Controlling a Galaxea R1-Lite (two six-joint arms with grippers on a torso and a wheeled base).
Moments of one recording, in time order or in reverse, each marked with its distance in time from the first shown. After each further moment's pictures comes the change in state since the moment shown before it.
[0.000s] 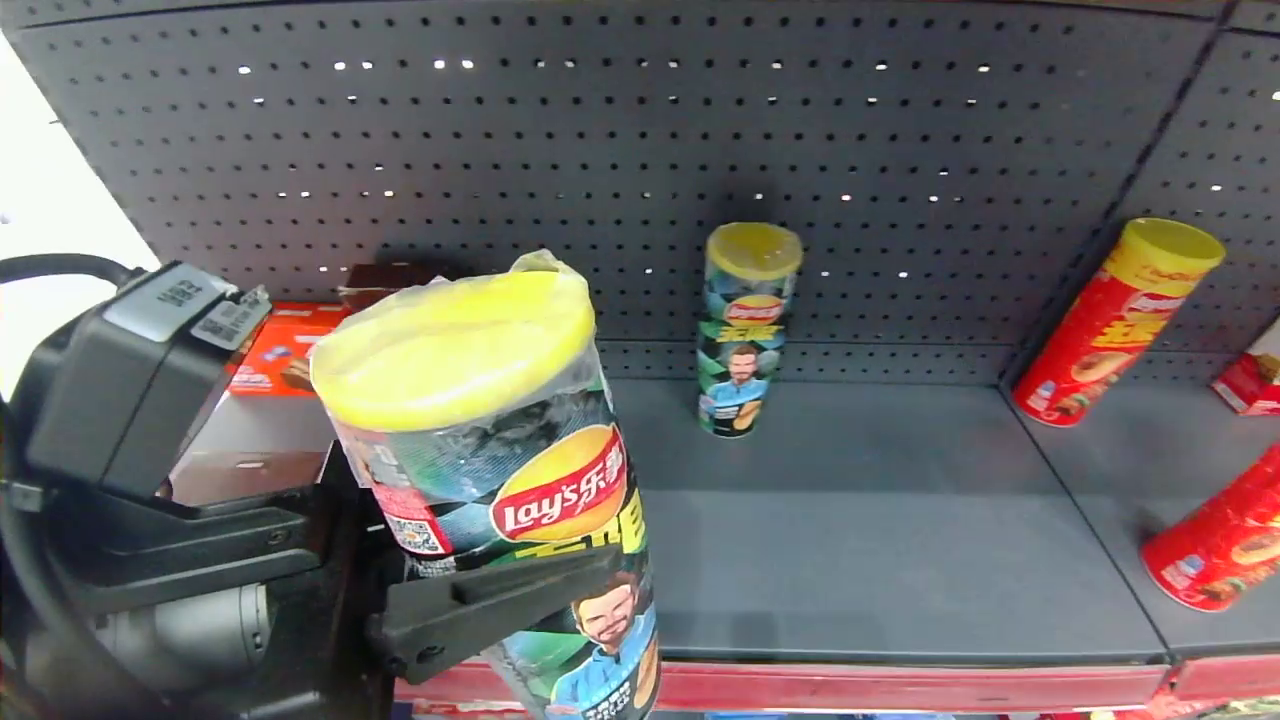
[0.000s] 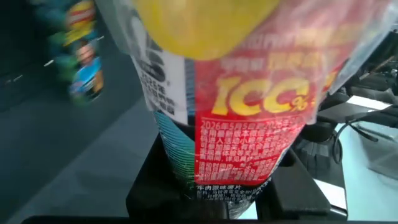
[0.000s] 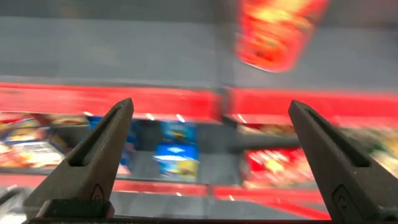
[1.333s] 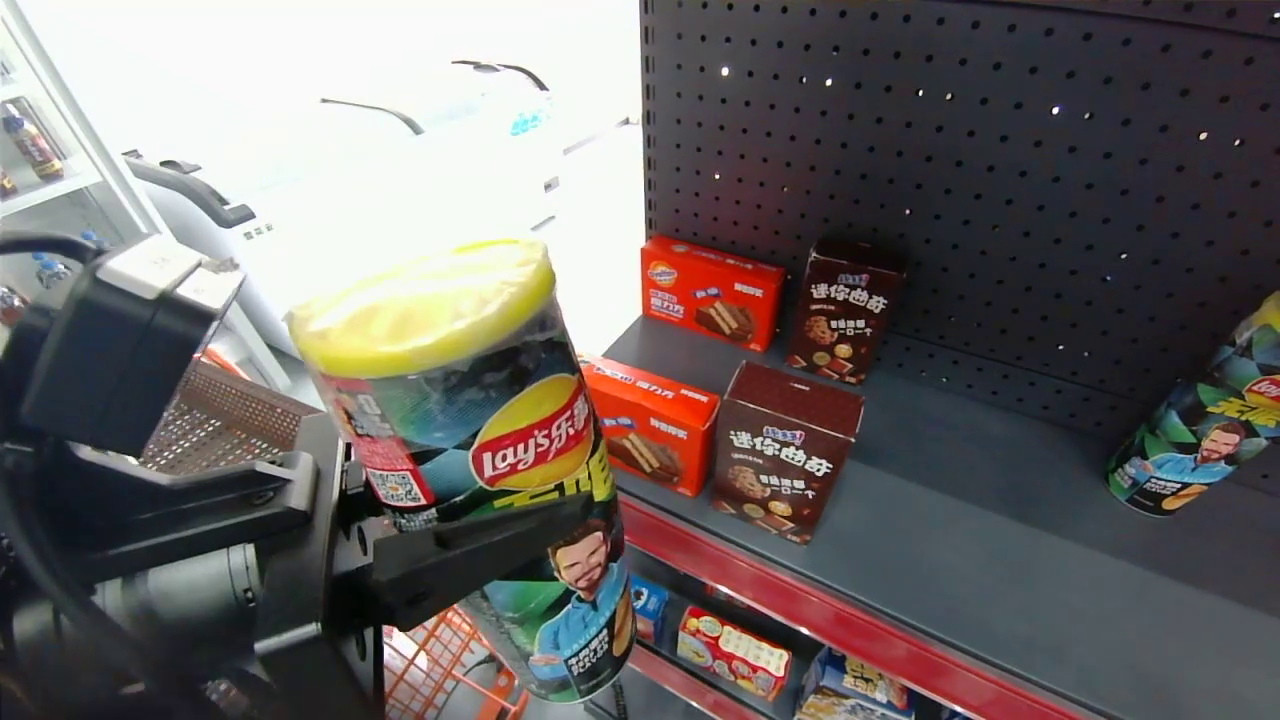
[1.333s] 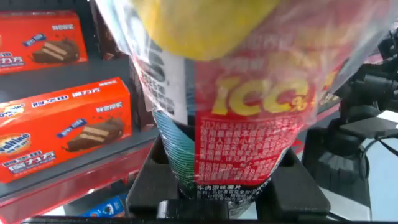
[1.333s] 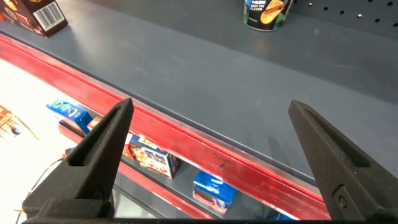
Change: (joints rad) left arm 0.025 -0.018 -0.007 0.017 0.083 -0.001; right arm 0.000 0.000 0.000 0.000 0.000 0.000
